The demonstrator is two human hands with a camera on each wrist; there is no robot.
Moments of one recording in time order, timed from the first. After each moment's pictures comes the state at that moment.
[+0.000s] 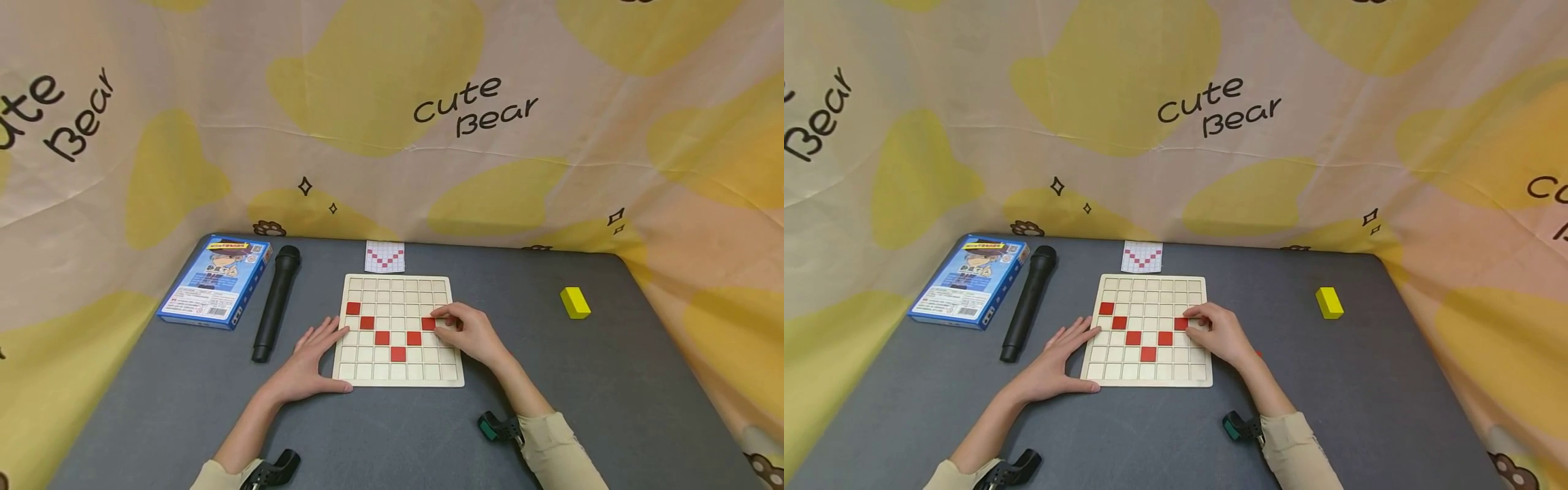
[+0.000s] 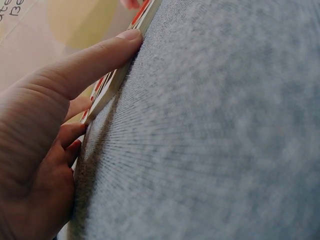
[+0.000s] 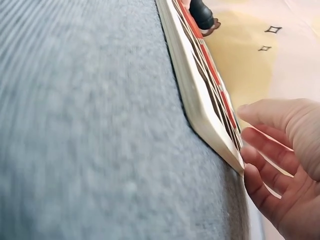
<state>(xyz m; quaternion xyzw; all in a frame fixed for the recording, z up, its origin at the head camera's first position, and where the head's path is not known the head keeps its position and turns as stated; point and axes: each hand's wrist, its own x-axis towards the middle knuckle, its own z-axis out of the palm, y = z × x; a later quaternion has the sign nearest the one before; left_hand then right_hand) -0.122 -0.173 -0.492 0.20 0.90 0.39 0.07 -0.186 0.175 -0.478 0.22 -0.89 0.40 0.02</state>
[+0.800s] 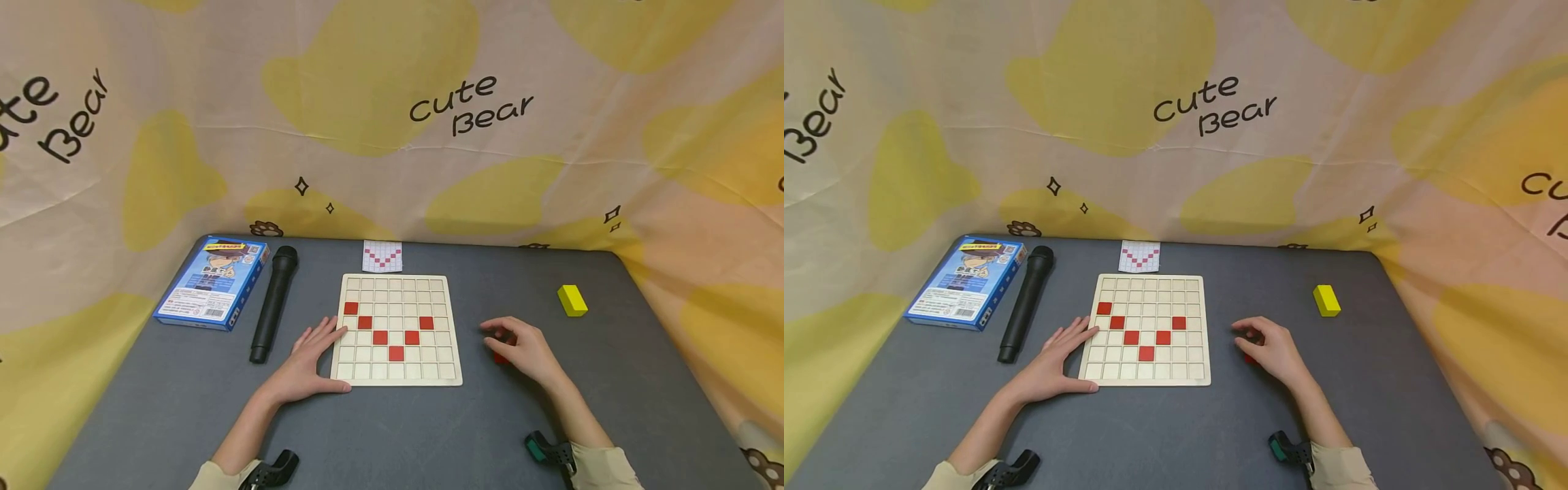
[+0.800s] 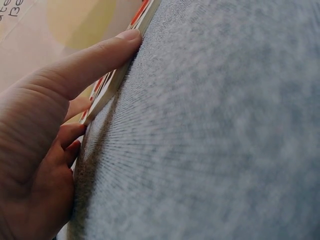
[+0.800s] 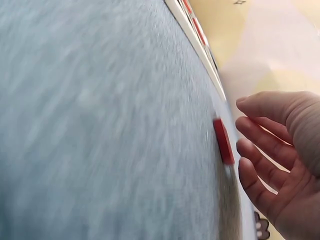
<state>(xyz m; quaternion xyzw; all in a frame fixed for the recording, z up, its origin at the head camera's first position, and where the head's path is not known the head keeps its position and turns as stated) -0.121 -0.173 -0.491 0.20 0.89 0.39 0.07 -0.153 0.256 -0.475 0.15 -0.92 0.37 0.04</state>
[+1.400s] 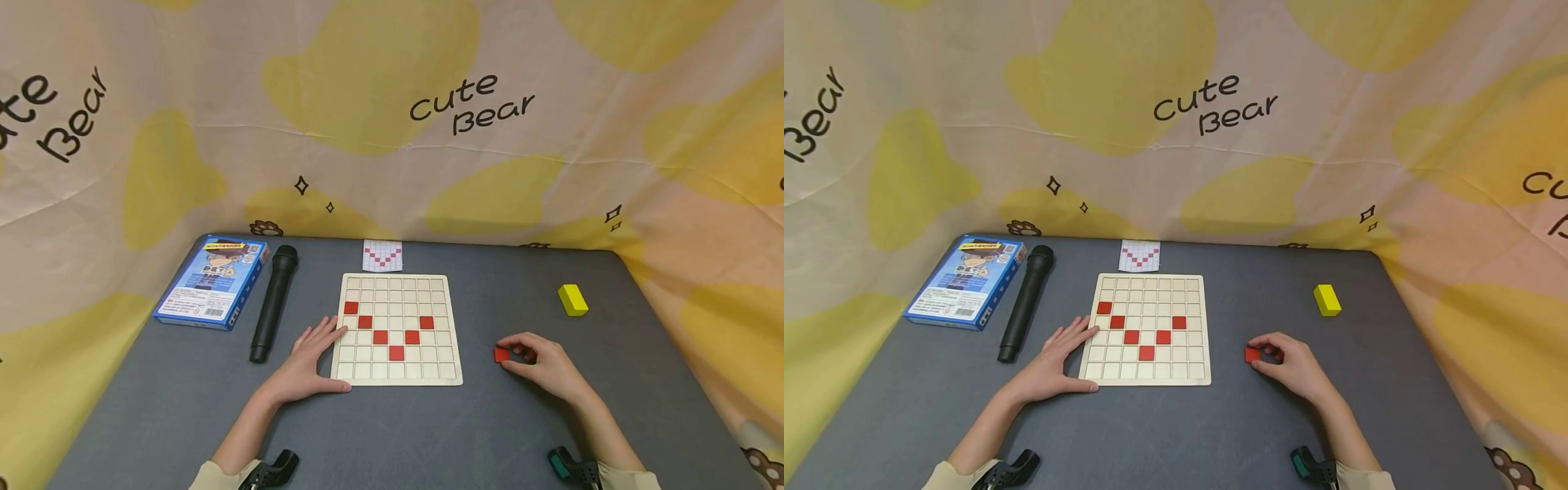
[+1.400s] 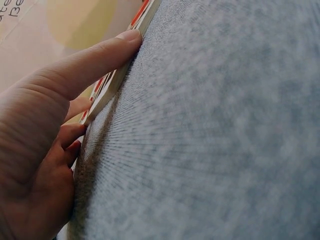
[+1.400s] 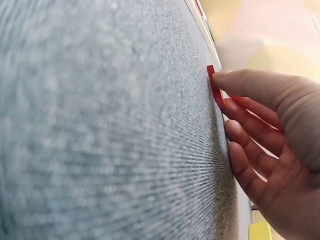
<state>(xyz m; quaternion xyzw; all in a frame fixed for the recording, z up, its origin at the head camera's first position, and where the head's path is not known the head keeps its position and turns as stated) -0.121 -0.174 -0.492 0.21 0.89 0.39 0.06 -0.130 0.288 -0.474 0.18 -0.92 0.34 0.01</state>
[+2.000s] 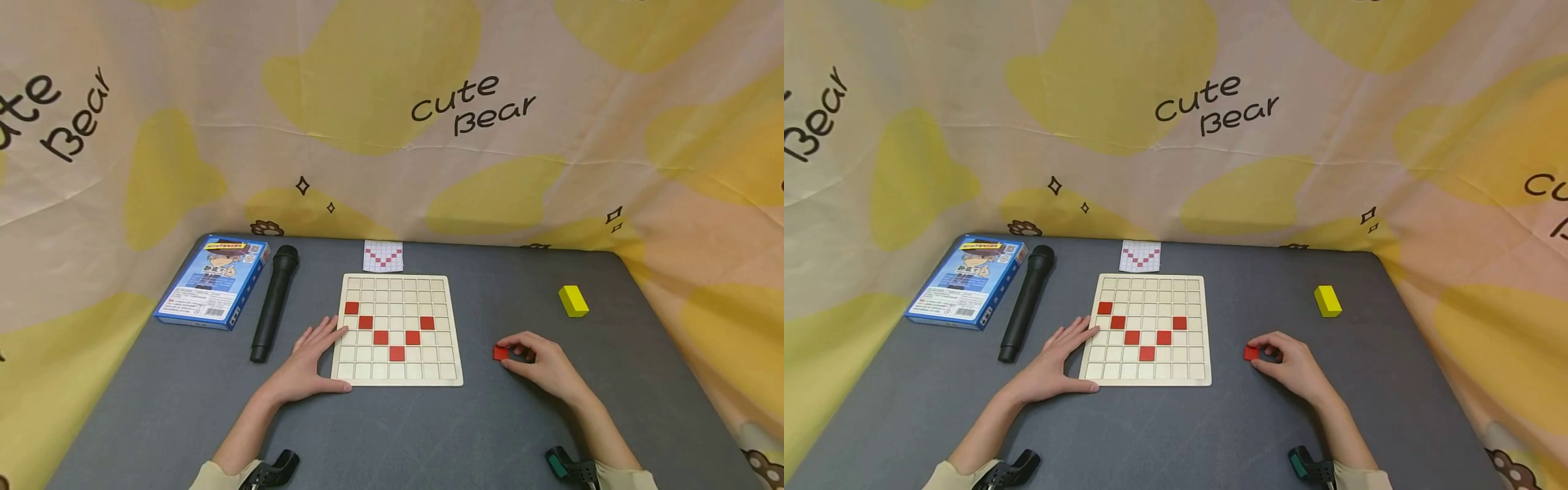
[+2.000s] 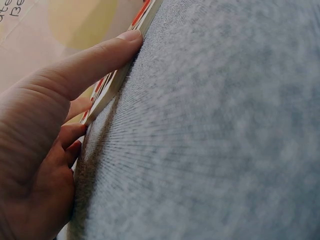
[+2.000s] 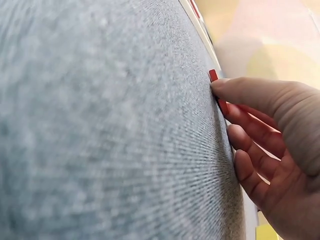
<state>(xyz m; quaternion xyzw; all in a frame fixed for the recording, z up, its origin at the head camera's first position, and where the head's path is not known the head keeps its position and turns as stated) -0.121 -0.174 -0.493 0.21 0.89 0.39 0.06 -0.132 0.286 -0.480 0.18 -0.92 0.34 0.03</state>
